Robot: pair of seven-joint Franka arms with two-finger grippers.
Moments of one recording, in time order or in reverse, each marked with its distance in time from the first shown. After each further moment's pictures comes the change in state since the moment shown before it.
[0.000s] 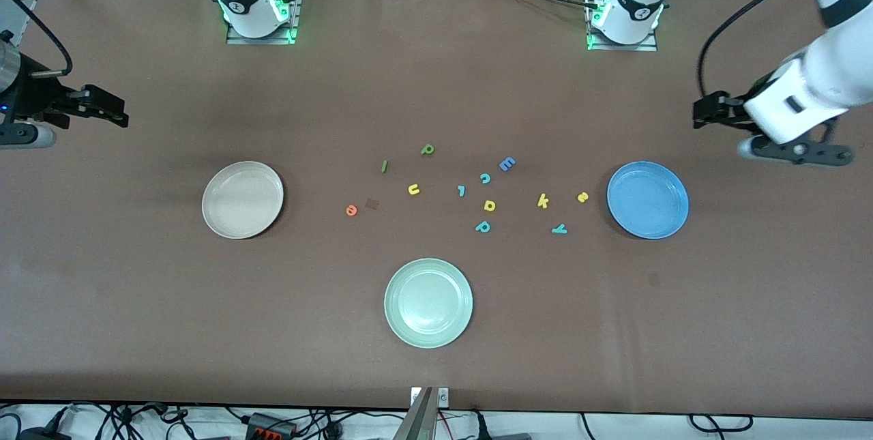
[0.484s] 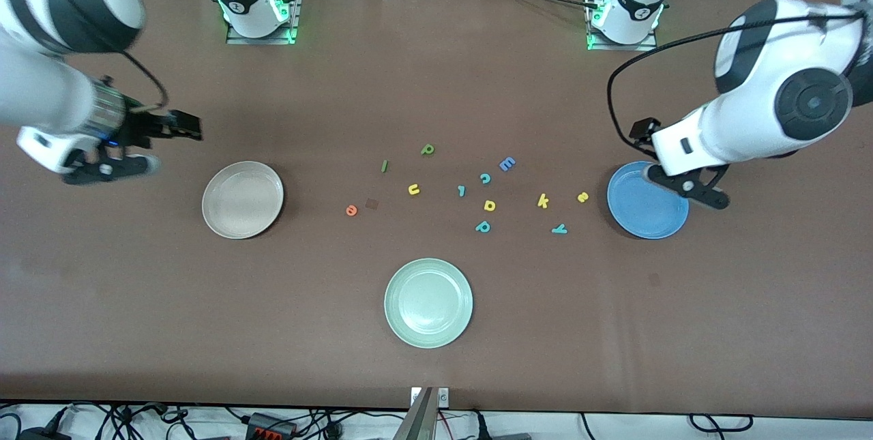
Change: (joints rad) left arm -0.049 0.147 -0.045 -0.011 0.000 0.133 0.246; right arm 0.153 0.138 0.008 -0.040 0.065 0.060 0.004
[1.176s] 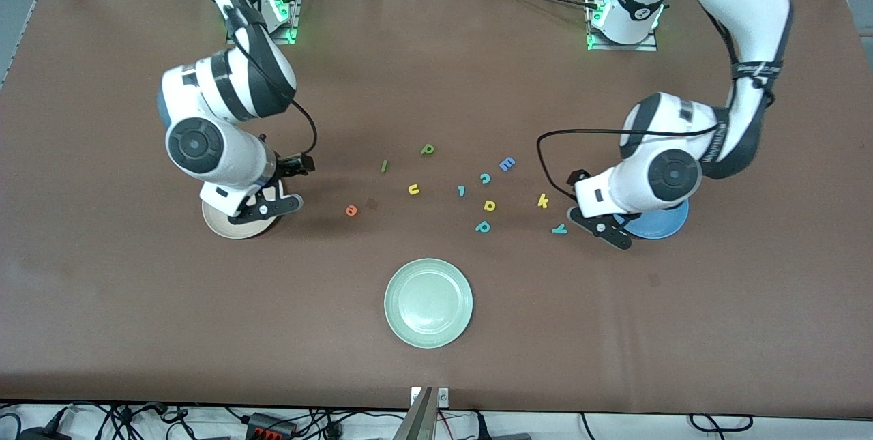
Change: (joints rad) left arm -0.063 0.187 -0.042 -0.200 0.002 0.470 -0.119; right arm 0.193 0.242 0.001 -0.007 0.002 0.229 0.136
